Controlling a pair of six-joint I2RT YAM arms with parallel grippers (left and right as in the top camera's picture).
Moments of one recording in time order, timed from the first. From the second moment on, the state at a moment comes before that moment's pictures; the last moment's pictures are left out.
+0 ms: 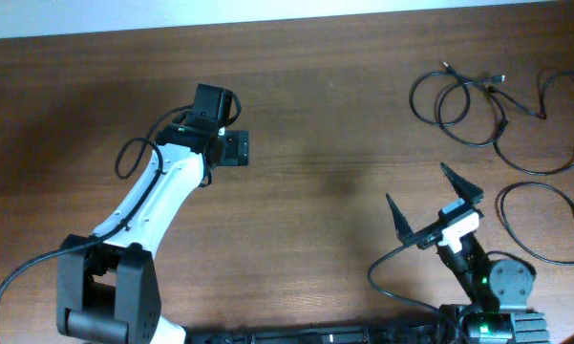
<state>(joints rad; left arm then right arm) -0.29 1.71 1.21 -0.66 -0.20 -0.20 -0.10 0.13 0.06 0.22 -0.55 -0.18</state>
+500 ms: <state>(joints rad) -0.29 1.71 1.21 -0.66 -0.20 -0.20 -0.10 0.02 0.01 0.14 -0.45 -0.18</state>
